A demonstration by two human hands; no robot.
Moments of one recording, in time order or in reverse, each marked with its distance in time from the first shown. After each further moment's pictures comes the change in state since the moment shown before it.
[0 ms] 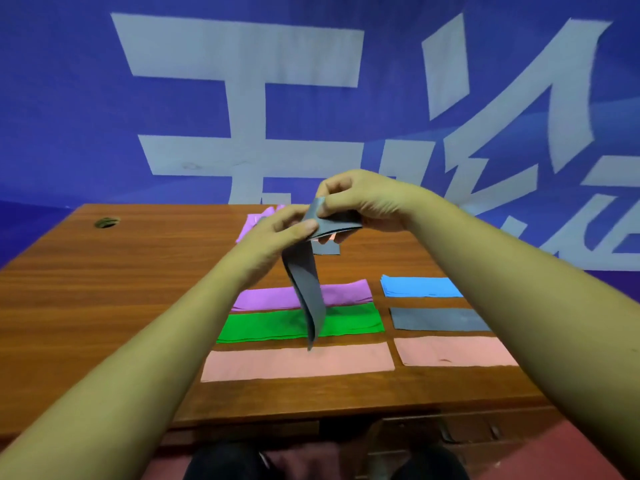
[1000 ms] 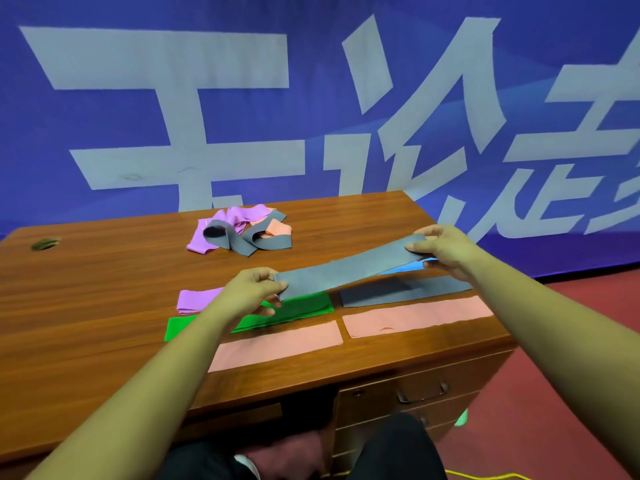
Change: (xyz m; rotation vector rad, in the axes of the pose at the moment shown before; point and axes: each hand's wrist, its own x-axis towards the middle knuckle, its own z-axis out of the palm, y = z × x) left_hand -0.026 -0.060 0.063 0.193 0.013 -0.438; right_hand -0.161 0.172 -0.107 0.142 0.814 0.354
